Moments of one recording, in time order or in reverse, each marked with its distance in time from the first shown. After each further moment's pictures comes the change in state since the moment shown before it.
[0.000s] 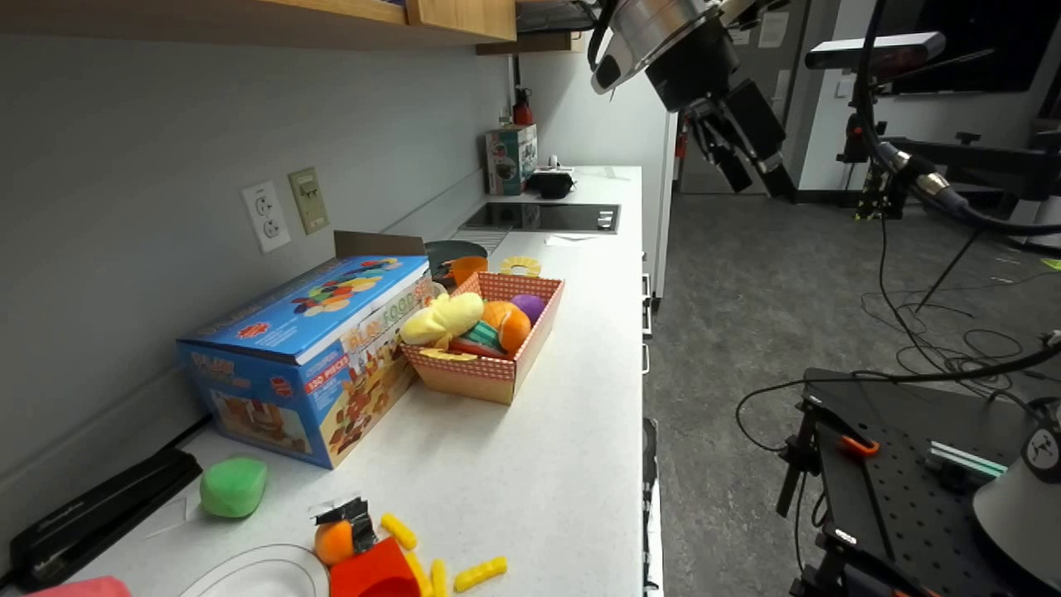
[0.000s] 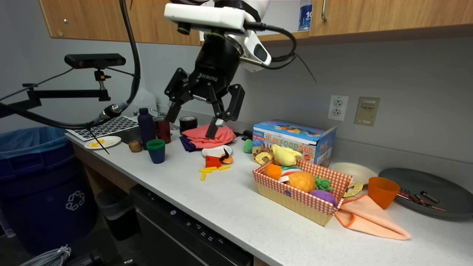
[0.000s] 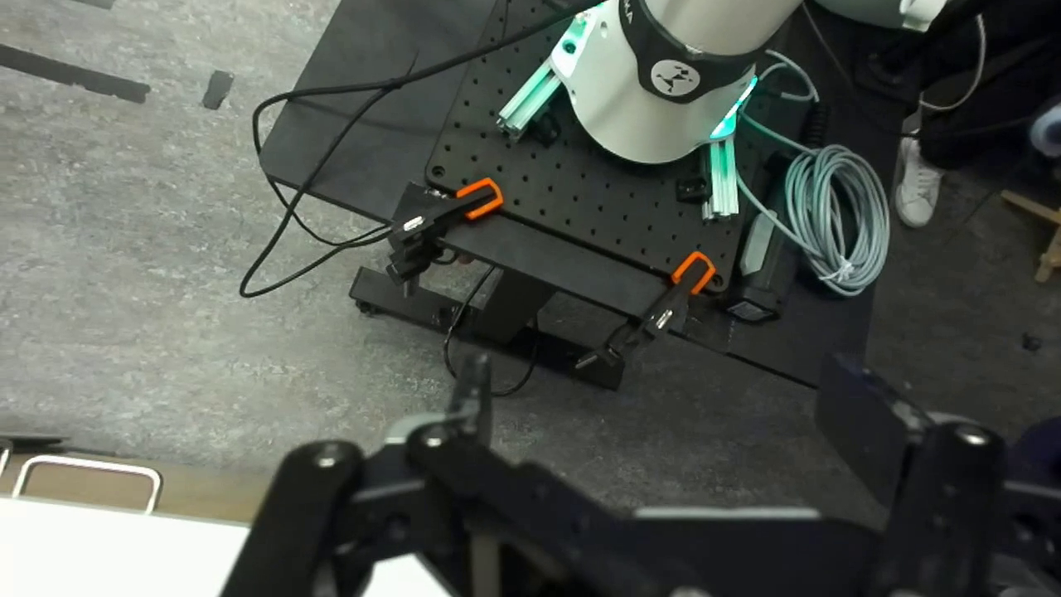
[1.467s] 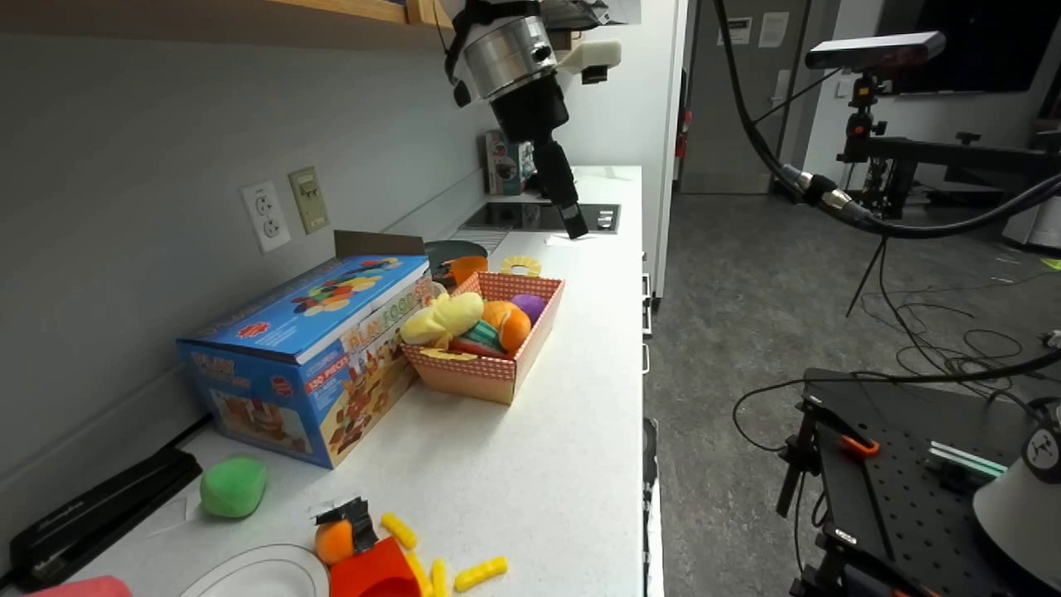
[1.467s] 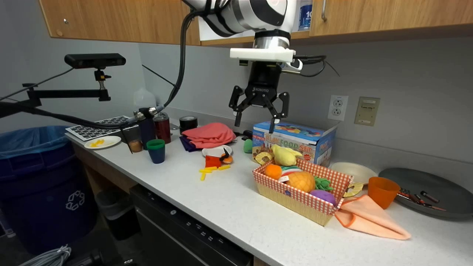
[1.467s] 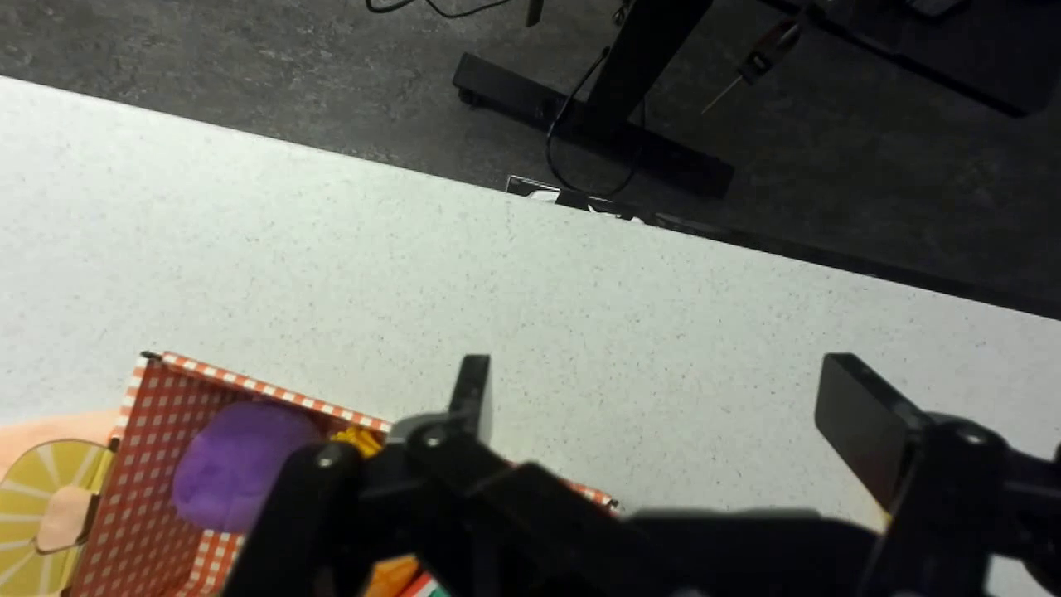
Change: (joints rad) arm -0.008 0.392 0.046 0.383 -0.001 0.251 0.010
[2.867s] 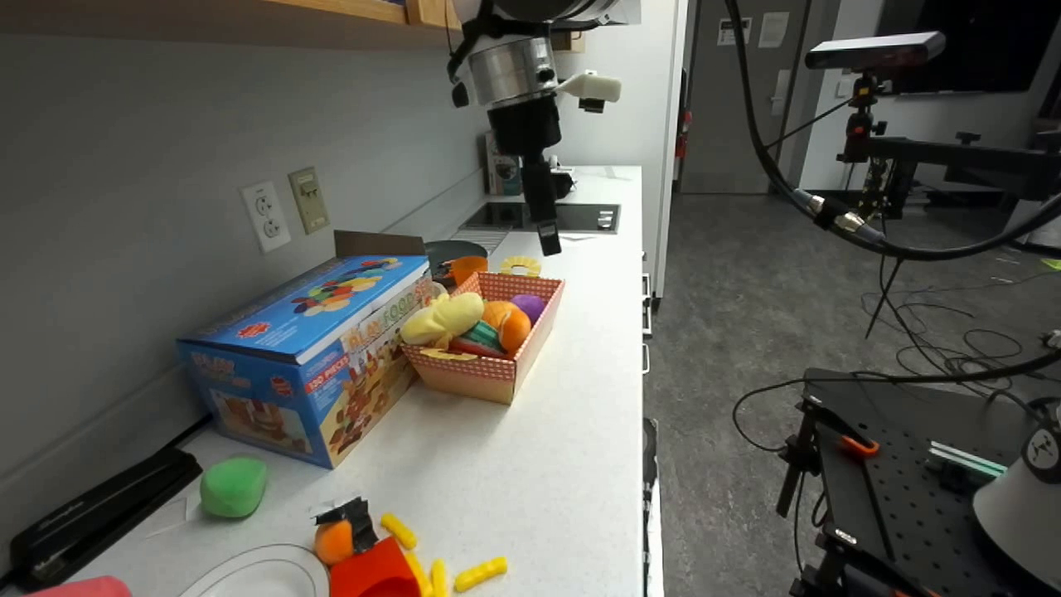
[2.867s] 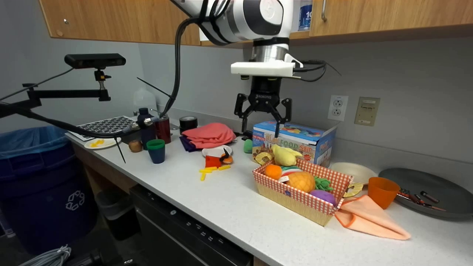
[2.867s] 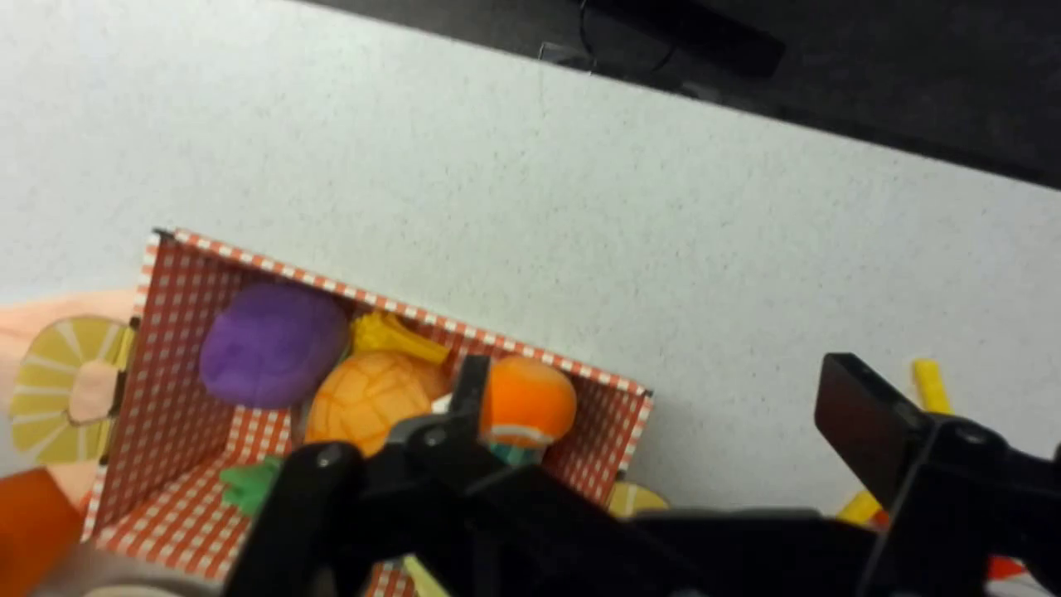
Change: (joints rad) arm -0.030 -0.045 0.026 -0.123 0.023 0.271 -0.010
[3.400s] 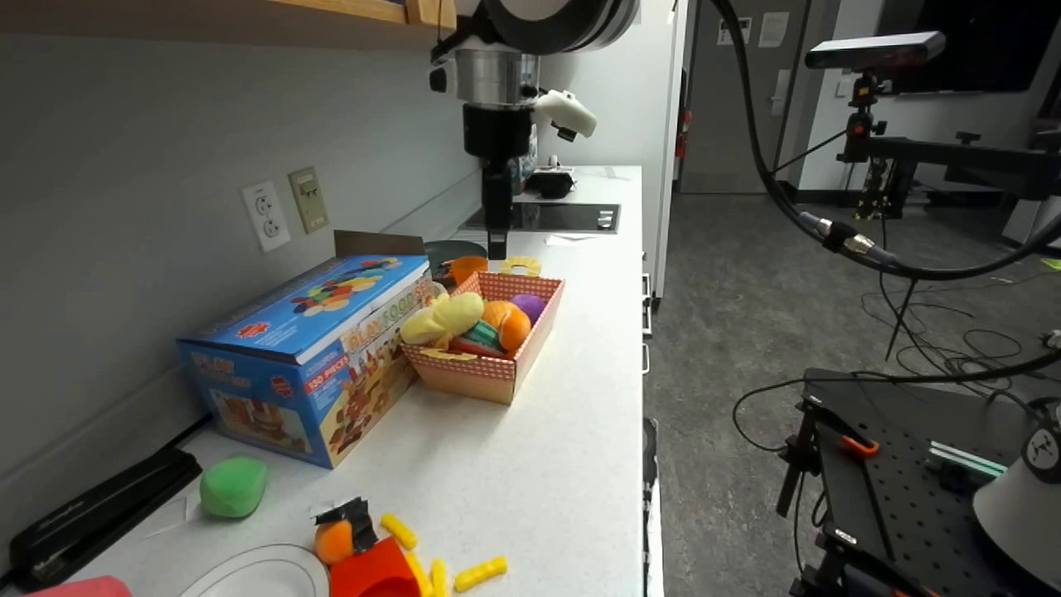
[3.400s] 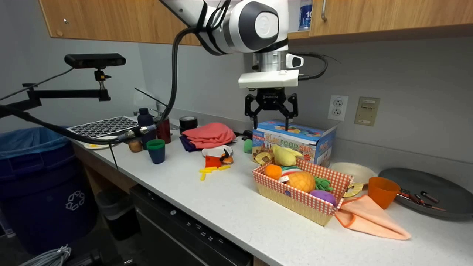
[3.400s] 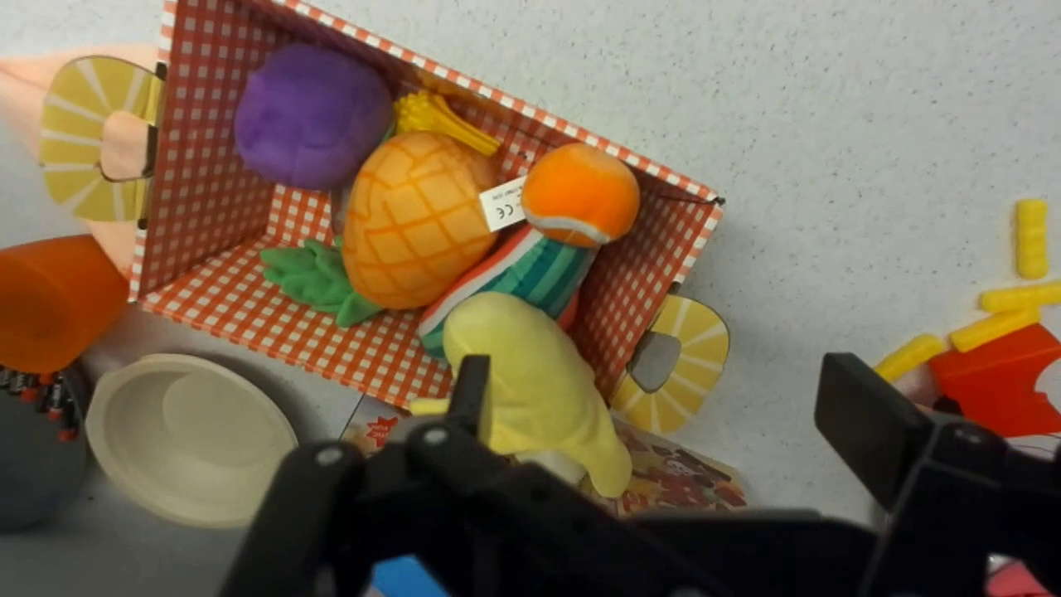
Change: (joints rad) arm -0.004 0.001 0.012 -0.069 0.040 0.337 -0.070
